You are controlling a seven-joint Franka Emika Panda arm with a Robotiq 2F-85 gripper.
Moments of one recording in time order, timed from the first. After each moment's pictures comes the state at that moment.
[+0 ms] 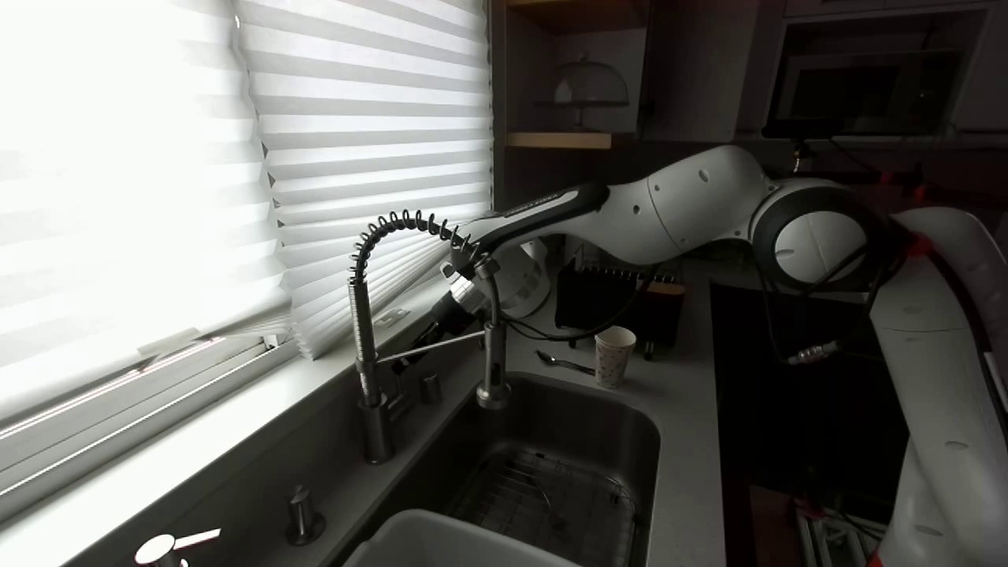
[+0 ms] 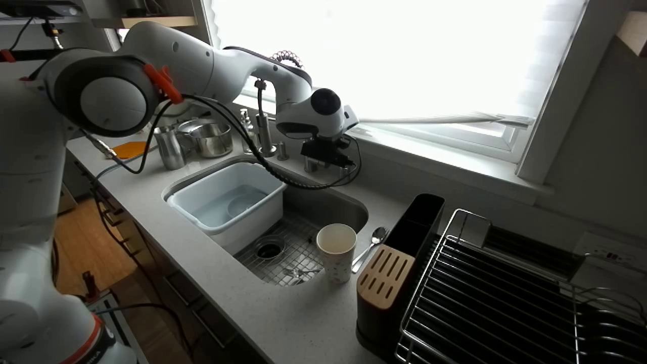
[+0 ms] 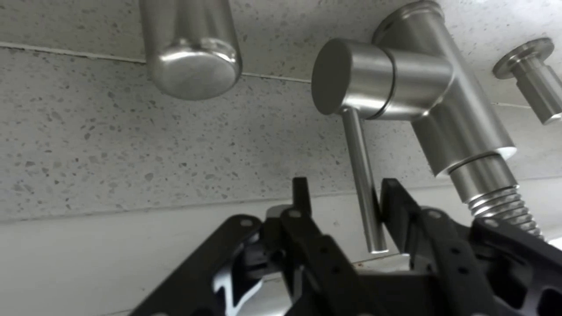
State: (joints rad) arm -0.15 0.46 0.10 -1.66 1.01 2.56 -1.21
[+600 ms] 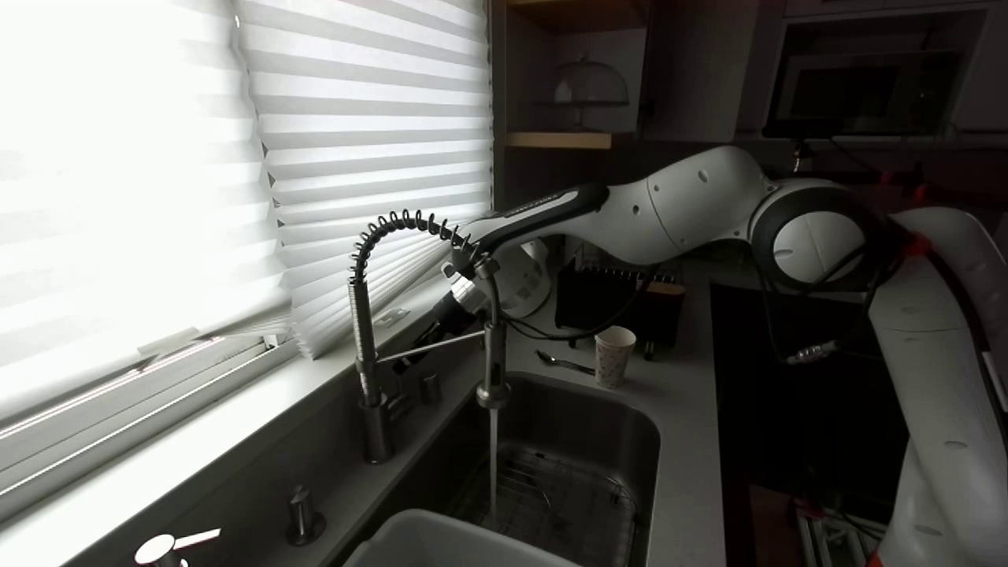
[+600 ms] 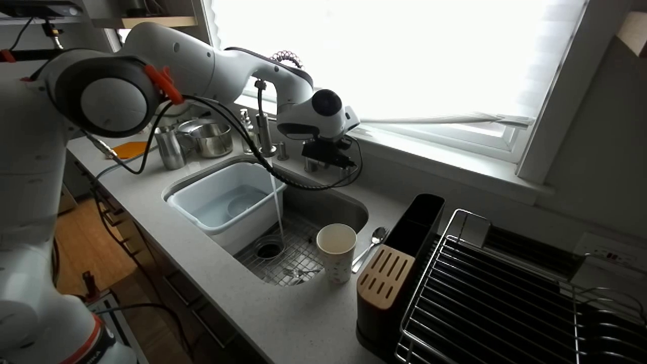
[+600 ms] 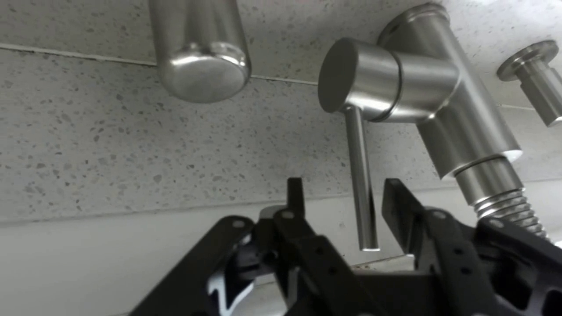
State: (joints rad) arm -0.16 0.46 0.09 -1.66 1.01 2.56 -1.22
